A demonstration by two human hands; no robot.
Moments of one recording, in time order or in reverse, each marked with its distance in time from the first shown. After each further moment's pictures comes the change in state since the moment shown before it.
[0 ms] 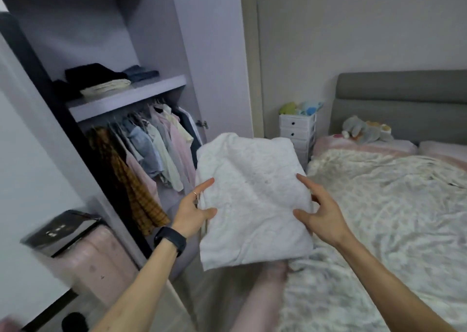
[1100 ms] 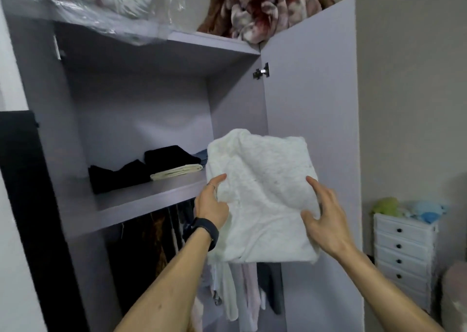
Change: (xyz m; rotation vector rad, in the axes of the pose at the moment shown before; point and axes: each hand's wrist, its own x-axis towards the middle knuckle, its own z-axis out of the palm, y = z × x) left_hand 0.369 0.112 -0.232 0.387 0.618 0.265; right_hand 0.454 -0.106 0.248 -0.104 0.090 -0.406
